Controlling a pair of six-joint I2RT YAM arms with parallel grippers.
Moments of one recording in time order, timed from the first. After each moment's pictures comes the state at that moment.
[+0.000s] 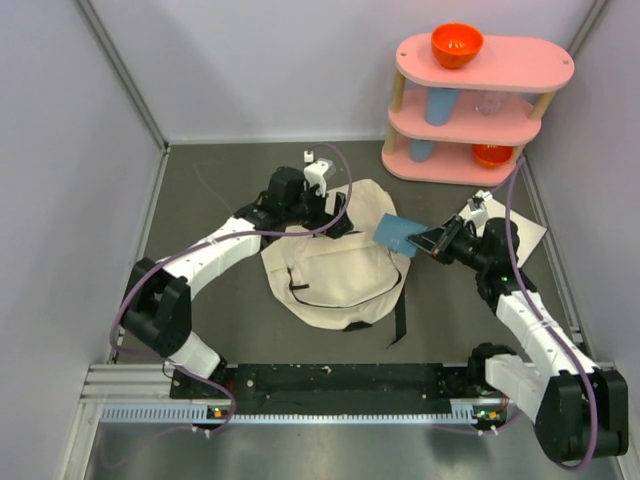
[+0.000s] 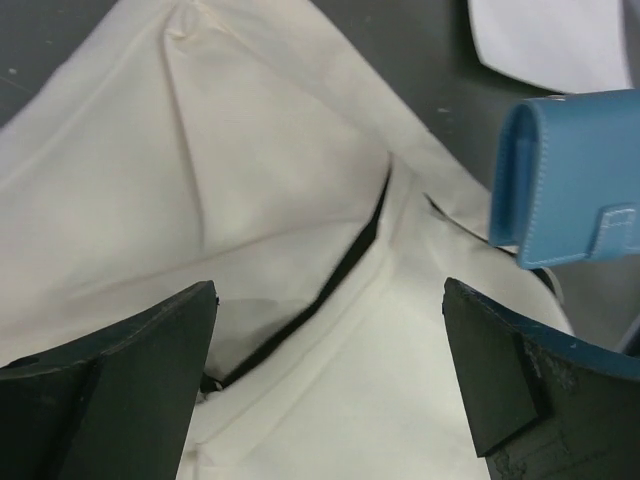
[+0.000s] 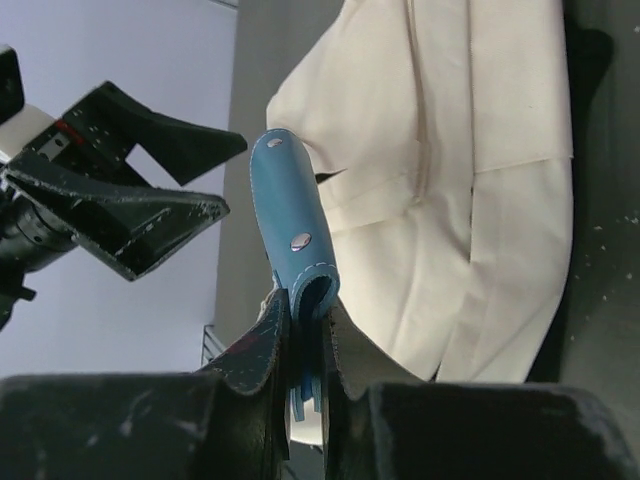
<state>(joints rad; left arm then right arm) -0.57 1.53 1.11 -0.09 0.34 -0.28 0.10 0.95 0.48 0.16 -0.61 0.91</state>
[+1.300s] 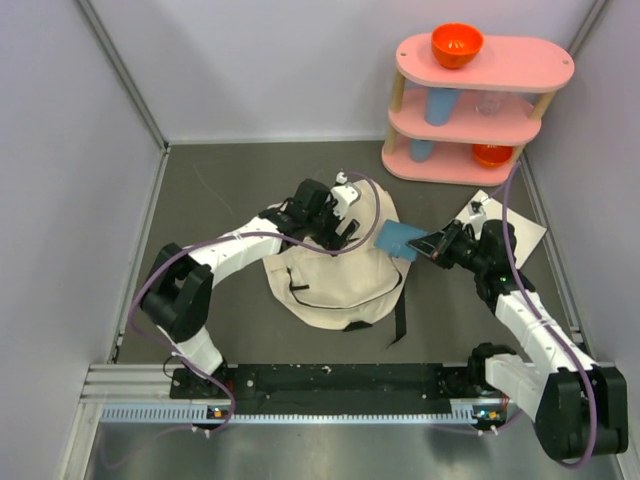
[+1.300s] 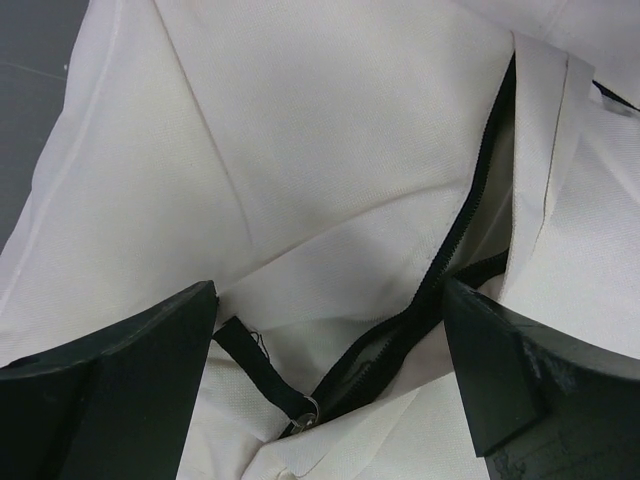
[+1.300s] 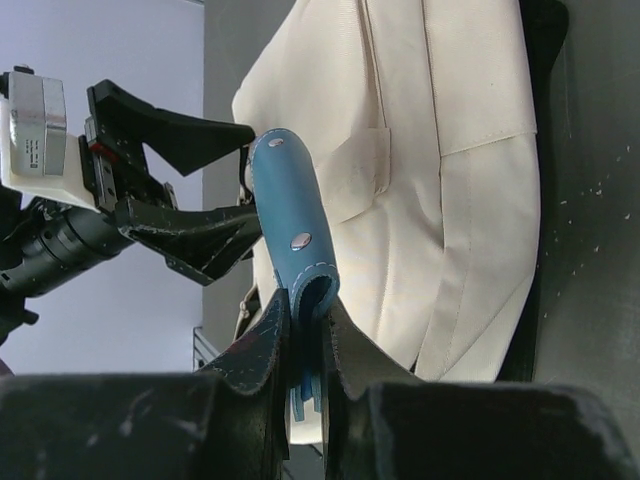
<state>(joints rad) -0.66 1.69 1.19 -0.24 0.11 0.16 0.10 0.95 0.47 0.09 -0.57 0.89</state>
